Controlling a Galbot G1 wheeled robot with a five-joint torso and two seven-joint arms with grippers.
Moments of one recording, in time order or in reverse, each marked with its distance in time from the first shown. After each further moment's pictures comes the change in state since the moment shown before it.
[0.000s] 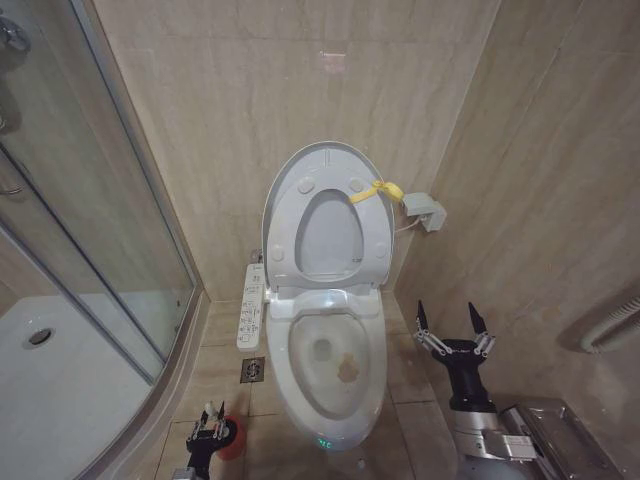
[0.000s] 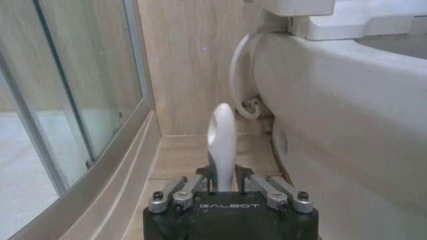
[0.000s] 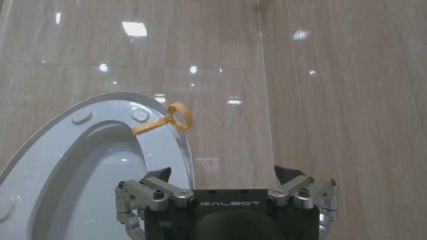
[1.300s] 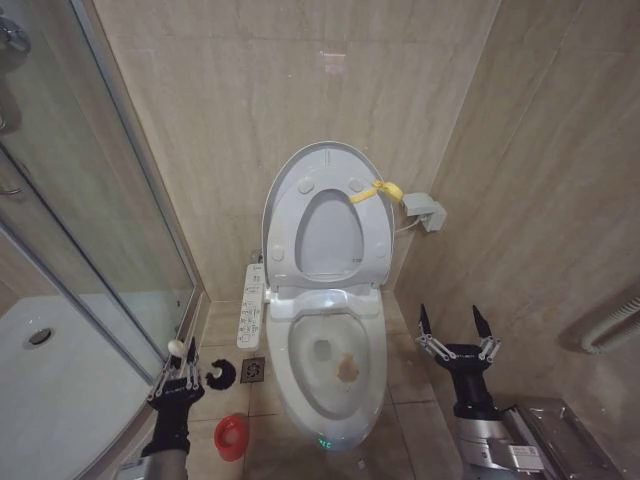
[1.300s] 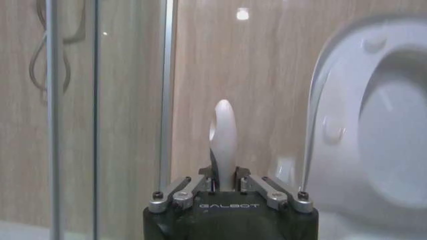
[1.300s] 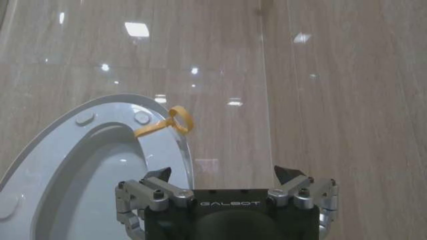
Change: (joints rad) left arm 0.355 0.042 -0.021 -1.005 0.001 0.234 -0.319; right arm -0.043 0.010 0.017 0.025 -0.019 0.014 -0.006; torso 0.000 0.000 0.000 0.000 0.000
